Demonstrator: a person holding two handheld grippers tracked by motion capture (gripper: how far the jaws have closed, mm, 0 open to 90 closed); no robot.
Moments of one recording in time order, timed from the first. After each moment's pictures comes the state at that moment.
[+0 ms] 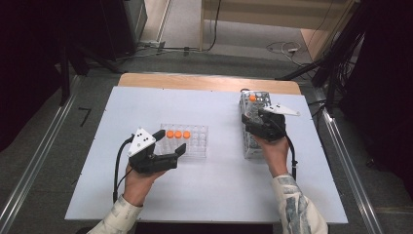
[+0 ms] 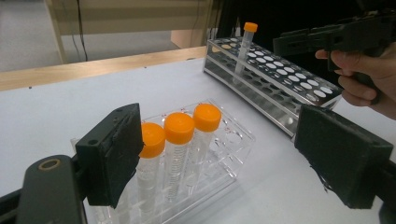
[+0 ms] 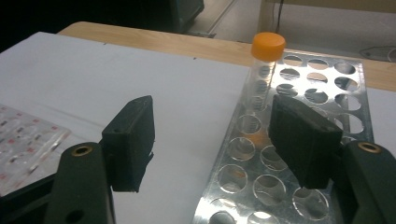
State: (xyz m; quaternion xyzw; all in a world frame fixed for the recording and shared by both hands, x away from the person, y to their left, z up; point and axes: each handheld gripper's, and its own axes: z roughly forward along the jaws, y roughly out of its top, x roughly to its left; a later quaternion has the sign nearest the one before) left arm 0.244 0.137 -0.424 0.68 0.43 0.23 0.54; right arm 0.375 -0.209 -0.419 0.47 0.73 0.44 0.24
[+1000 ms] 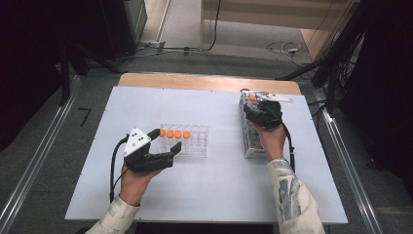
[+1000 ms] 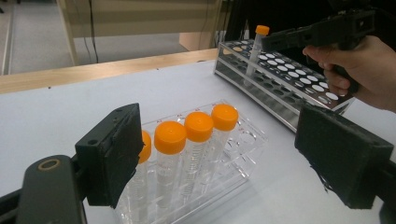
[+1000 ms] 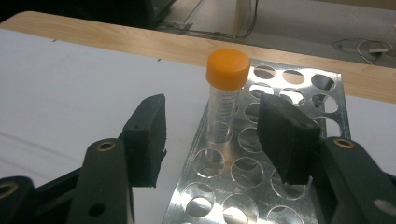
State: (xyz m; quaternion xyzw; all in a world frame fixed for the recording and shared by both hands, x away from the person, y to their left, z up) left arm 0.242 0.146 -0.423 0.68 0.44 0.25 0.54; right arm 0.421 -0.203 -0.424 0.50 0.72 0.40 0.26
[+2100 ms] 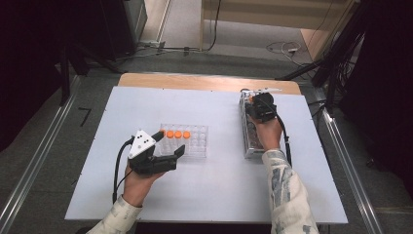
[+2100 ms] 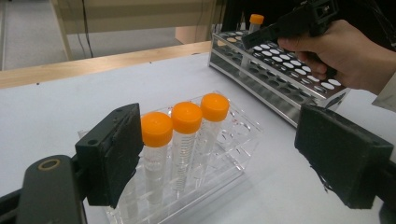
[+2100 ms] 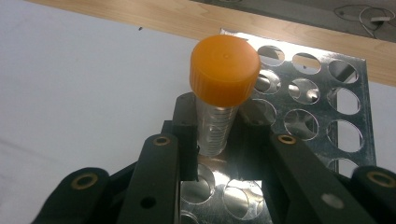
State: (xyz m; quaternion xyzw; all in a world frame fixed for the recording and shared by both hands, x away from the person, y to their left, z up) left arm 0.243 0.138 -0.430 0.69 0.43 0.24 0.53; right arm 0.453 -0.193 -0.430 0.51 0.76 0.33 0.24
